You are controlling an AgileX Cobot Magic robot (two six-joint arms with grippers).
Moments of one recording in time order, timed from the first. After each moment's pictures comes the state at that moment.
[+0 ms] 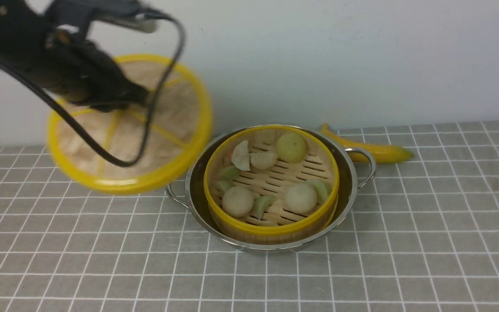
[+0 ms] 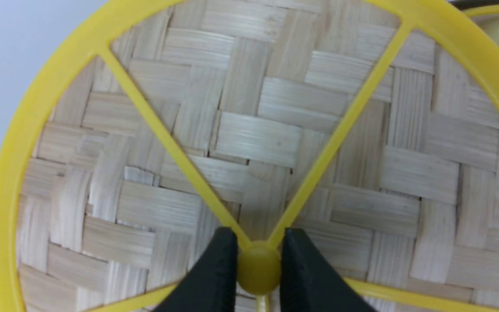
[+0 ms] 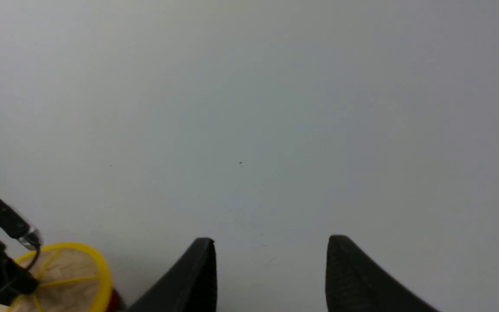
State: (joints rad) right arm 0.36 0.80 -1.84 -0.08 1.23 0.14; left arm -0.26 1.61 -1.49 -0.04 0.86 0.27
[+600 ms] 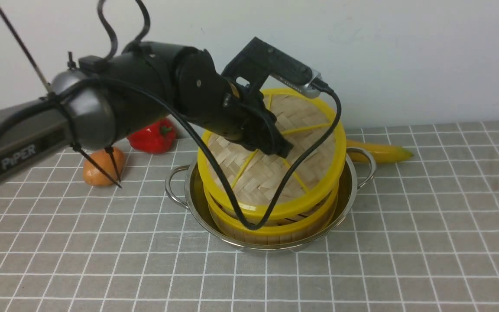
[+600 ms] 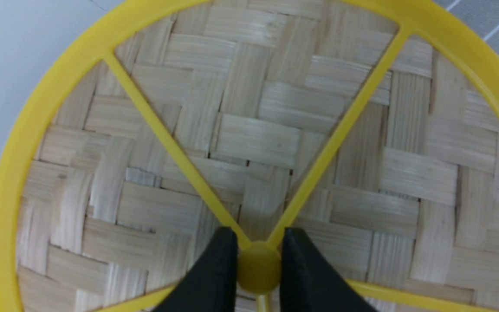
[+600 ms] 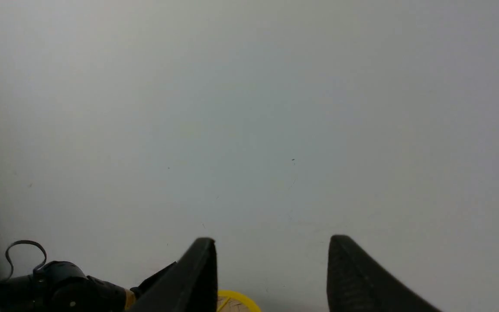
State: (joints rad) right arm 0.36 0.80 -1.84 0.02 1.23 0.17; left arm -0.51 1.86 -1.50 -0.09 0.58 0.32
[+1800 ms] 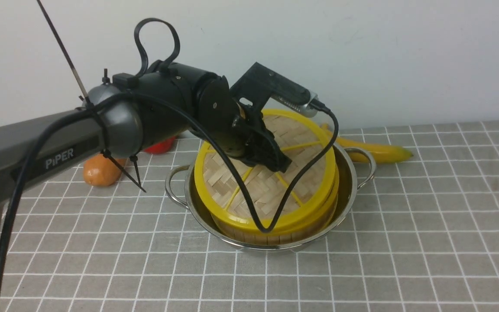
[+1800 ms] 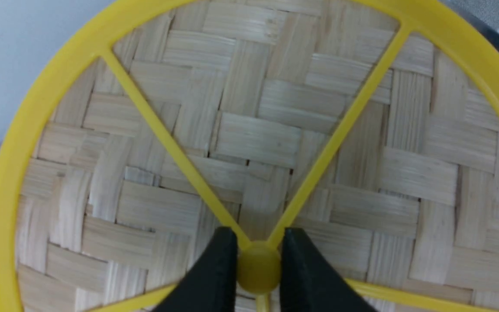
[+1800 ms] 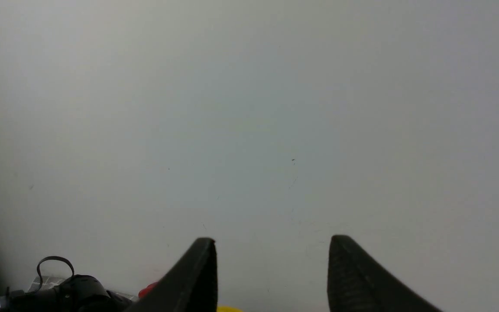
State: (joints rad) right arm 0.36 0.80 -1.84 0.02 1.23 0.18; left arm -0.51 1.93 -1.50 0.01 0.59 0.20
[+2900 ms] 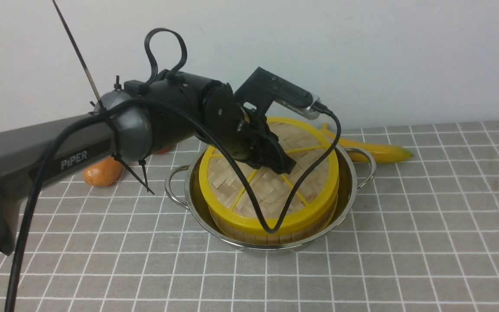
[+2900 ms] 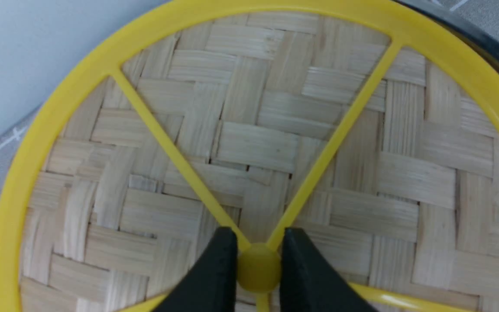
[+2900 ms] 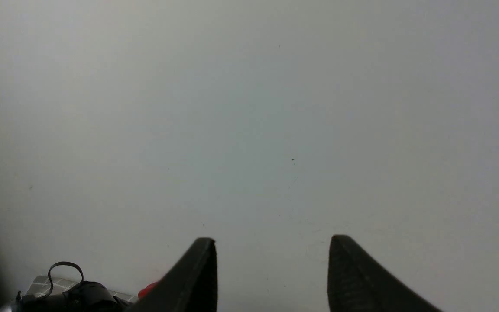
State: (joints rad) right arm 0.36 0.80 -1.84 0.02 1.23 0.18; left arm -0.51 1.96 -1.50 -0.02 0.54 0.21
